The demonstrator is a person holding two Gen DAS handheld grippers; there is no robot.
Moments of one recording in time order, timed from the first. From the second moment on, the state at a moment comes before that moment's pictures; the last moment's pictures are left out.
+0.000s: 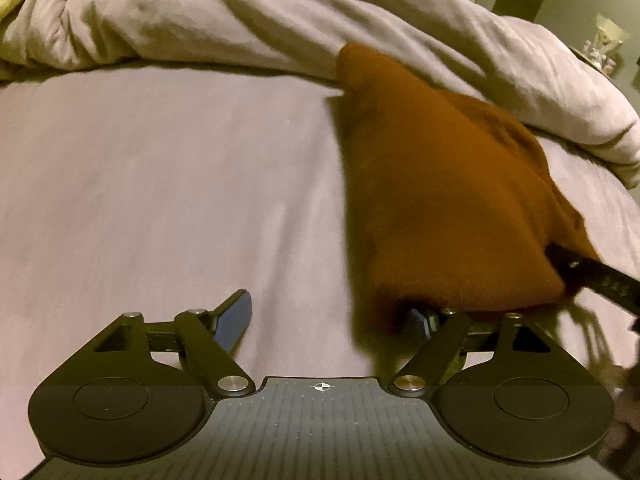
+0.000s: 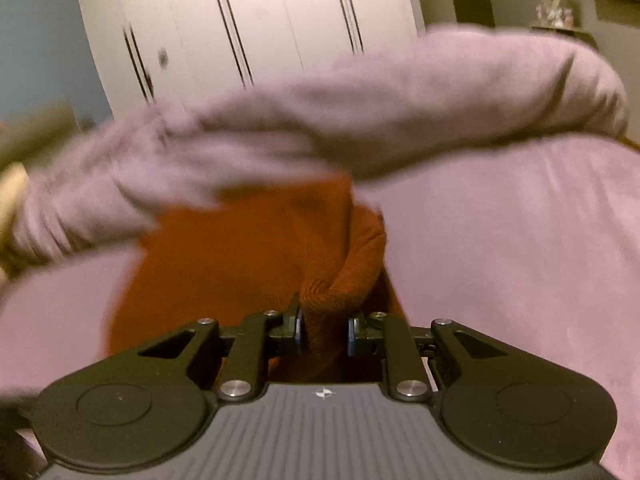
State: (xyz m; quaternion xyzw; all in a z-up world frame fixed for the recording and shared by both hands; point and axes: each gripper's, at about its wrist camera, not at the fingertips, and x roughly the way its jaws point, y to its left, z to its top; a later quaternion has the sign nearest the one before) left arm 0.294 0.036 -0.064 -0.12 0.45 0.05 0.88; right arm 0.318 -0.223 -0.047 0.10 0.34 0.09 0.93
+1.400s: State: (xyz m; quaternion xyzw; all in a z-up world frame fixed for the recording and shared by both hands) left arm 0.396 0.076 -0.082 -0.30 0.45 -0.11 0.83; right arm 0.403 -0.277 -0.048 0.17 0.42 0.19 0.87
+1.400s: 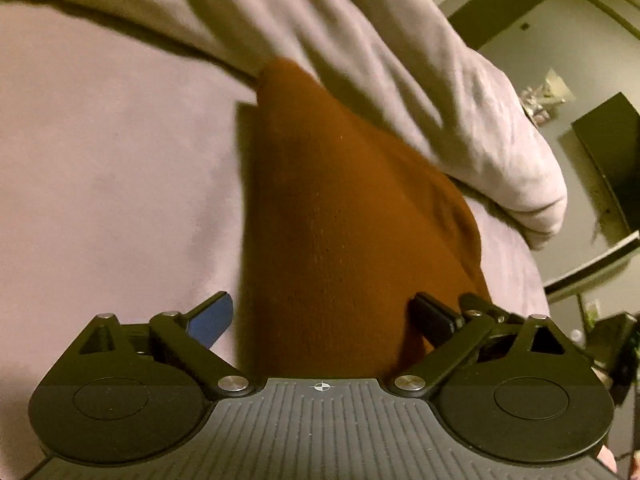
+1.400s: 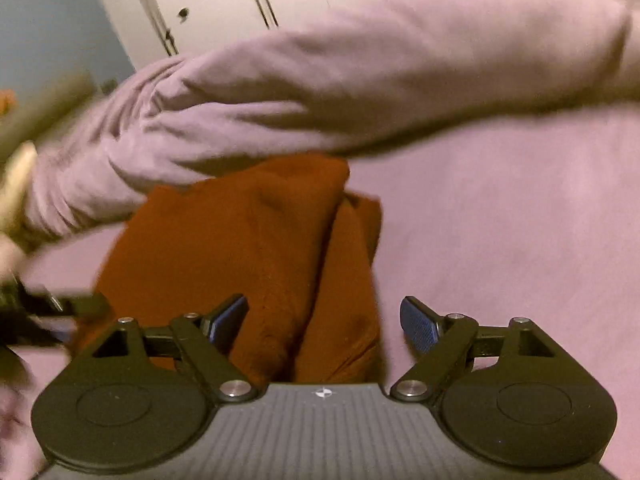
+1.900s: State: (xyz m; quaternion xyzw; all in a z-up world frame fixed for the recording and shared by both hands) left arm 0.399 0.086 -0.064 -0.33 0.43 -0.13 0.83; right arm 0.433 -0.266 -0.055 0.29 0.43 0.25 0.82
